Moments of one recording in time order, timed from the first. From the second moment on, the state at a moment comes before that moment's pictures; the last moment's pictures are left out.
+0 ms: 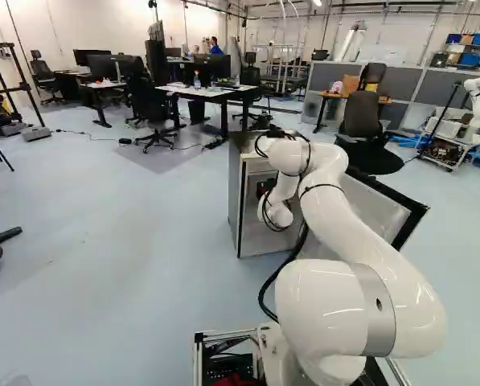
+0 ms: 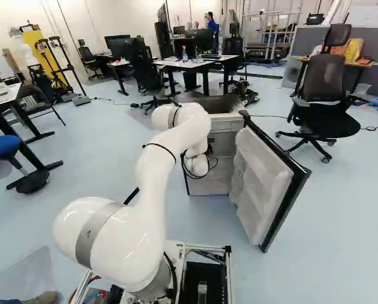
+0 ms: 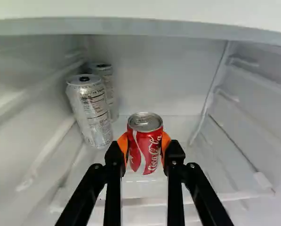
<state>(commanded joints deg) -12.8 -80.6 -86.0 -13.5 68.9 -1.7</state>
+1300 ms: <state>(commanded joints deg) -14.0 -57.1 -54.6 -13.5 68.9 -1.7</state>
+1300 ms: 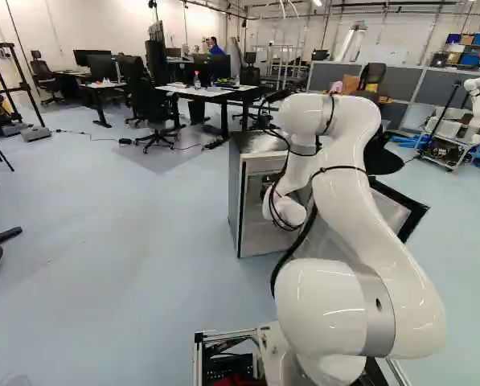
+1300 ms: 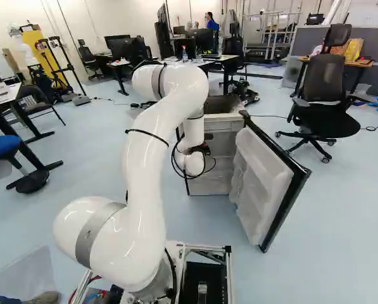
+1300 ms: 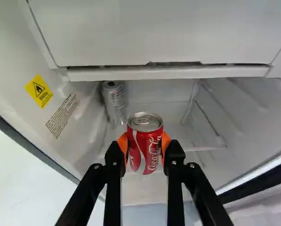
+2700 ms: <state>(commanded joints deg) -17.2 -32.3 -28.1 -13.5 68.9 -1.7</state>
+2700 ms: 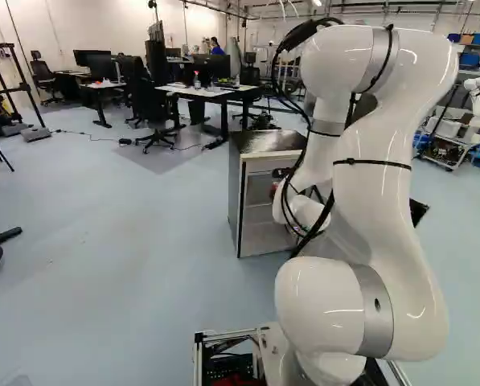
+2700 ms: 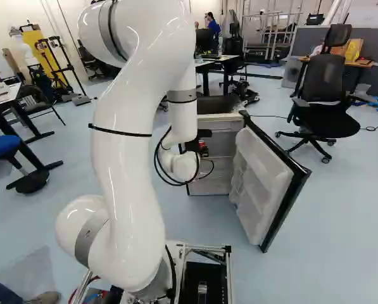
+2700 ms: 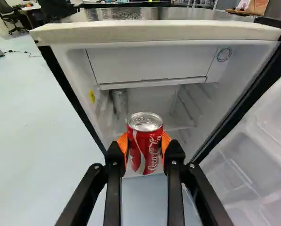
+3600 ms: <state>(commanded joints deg) -17.2 -23.4 -24.7 -13.5 68.4 -1.7</state>
